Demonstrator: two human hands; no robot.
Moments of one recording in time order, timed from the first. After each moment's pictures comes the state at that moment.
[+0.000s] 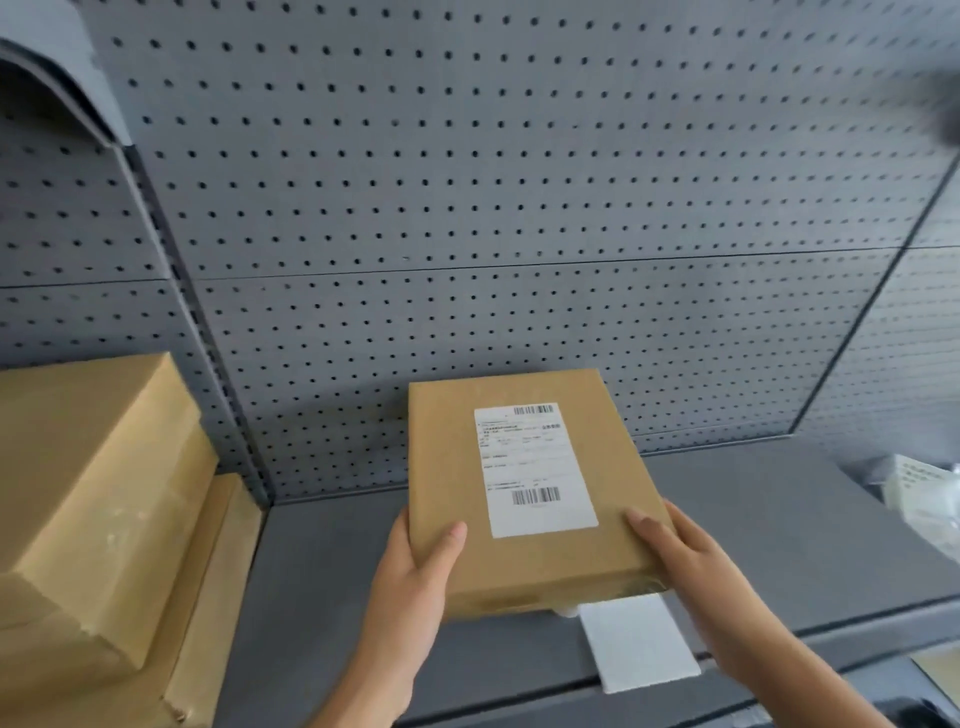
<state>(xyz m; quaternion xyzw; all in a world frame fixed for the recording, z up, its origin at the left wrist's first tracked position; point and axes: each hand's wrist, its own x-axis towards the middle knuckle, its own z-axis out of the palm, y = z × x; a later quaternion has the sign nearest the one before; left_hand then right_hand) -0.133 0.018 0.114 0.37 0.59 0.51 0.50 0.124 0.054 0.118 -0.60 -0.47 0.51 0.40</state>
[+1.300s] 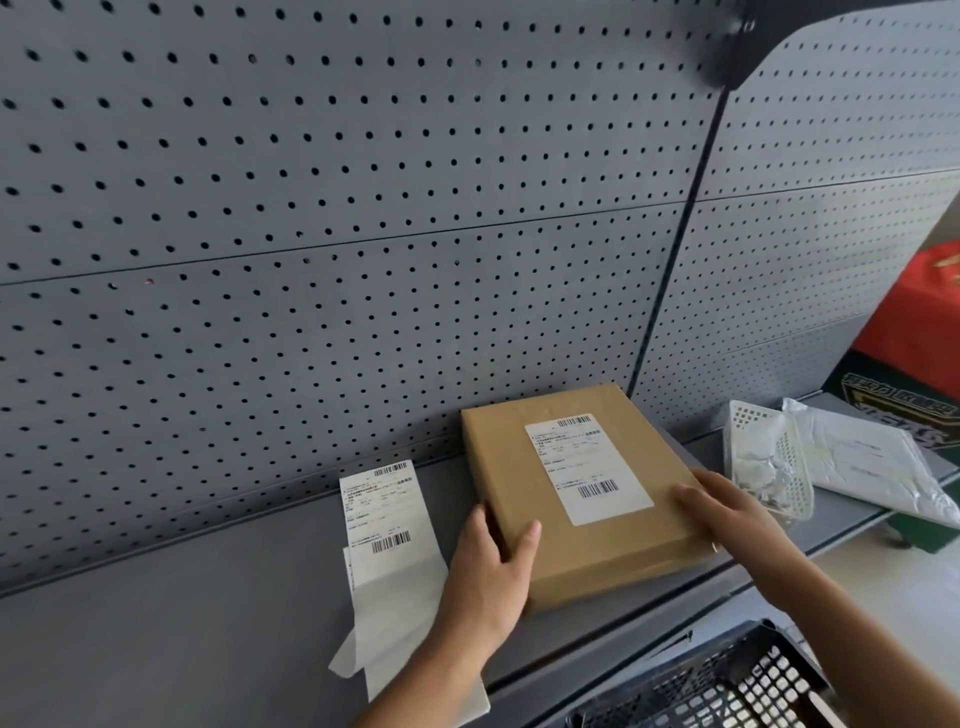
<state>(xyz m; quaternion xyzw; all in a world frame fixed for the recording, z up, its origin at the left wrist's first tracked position) 0.137 0.116 0.067 0.59 0.62 0.27 0.43 0.419 0.117 0.073 -0.72 -0.44 0.39 0.38</state>
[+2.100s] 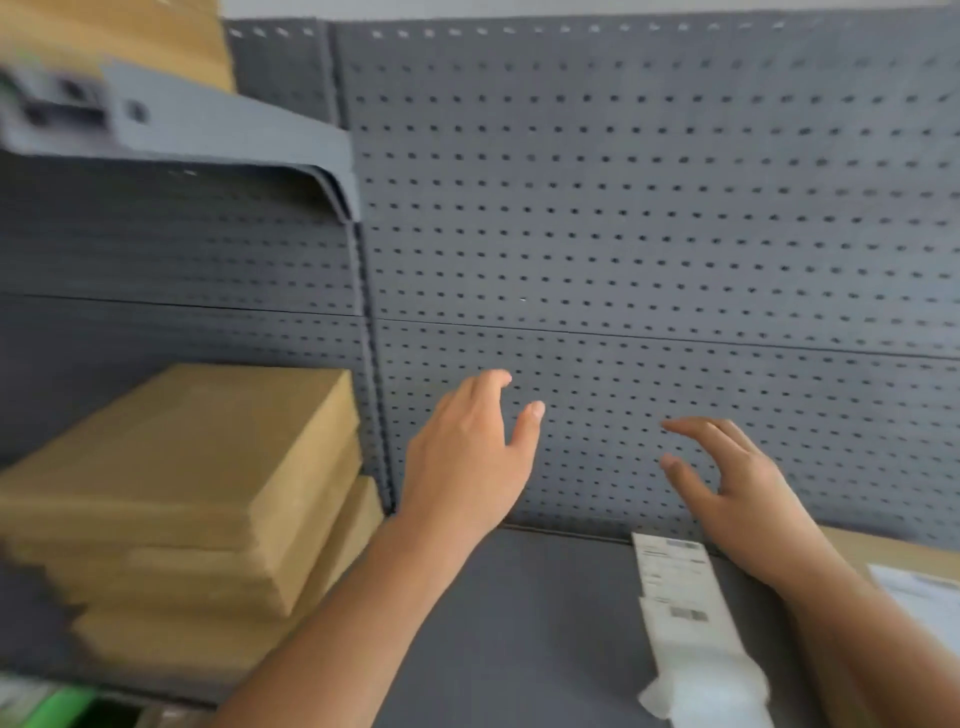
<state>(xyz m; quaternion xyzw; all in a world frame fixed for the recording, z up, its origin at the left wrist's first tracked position) -0.168 0.044 0.258 0.60 0.72 0.36 -0.06 0.064 0.129 0.226 -0.47 -0.80 0.14 0.35</state>
